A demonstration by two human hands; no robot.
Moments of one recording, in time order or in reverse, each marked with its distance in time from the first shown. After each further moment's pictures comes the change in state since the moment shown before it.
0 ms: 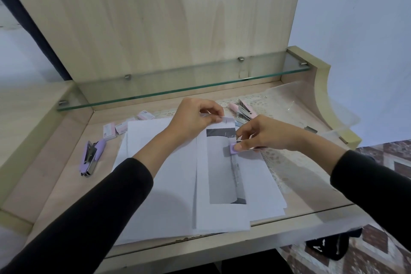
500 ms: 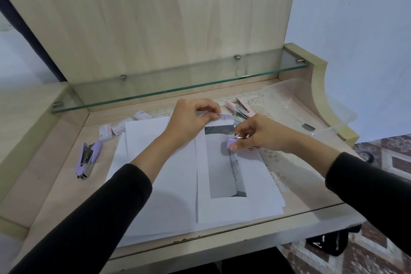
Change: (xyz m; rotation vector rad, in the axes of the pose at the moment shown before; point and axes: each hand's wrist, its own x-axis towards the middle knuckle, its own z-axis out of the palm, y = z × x) left_hand -0.002 -0.003 0.004 -0.020 0.076 0.064; right_hand 0.004 0.008 0.007 0.055 0.101 -0.021
